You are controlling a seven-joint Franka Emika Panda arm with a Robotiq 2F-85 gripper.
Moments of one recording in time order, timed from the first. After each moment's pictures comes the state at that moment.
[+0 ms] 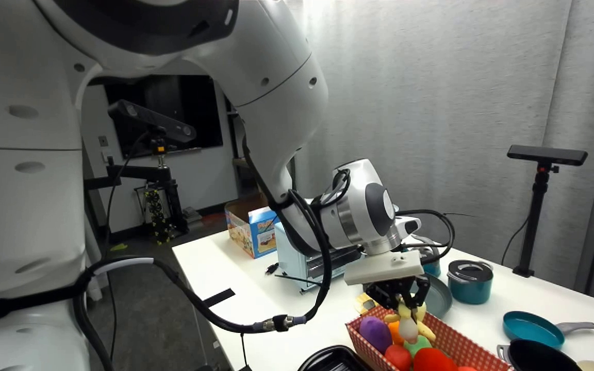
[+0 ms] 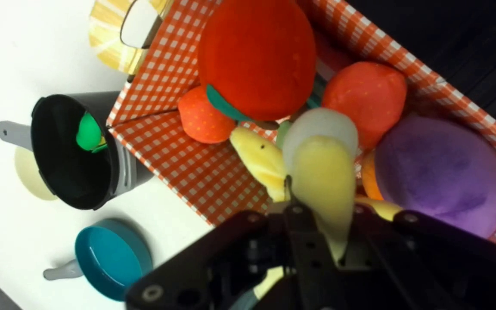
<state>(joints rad) 0.07 0.21 -0.01 -2.33 -0.67 2.62 0.05</state>
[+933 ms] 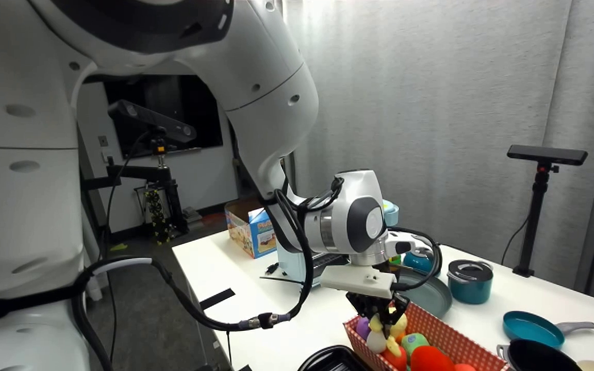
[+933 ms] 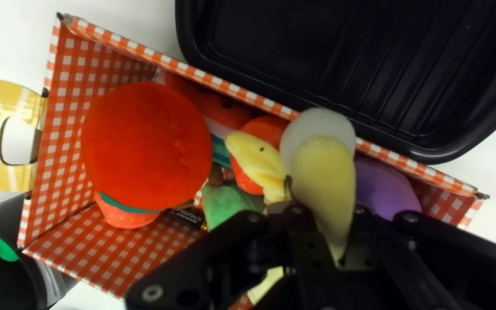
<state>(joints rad) 0.07 0.19 0.02 -2.40 -0.37 2.61 0.08</state>
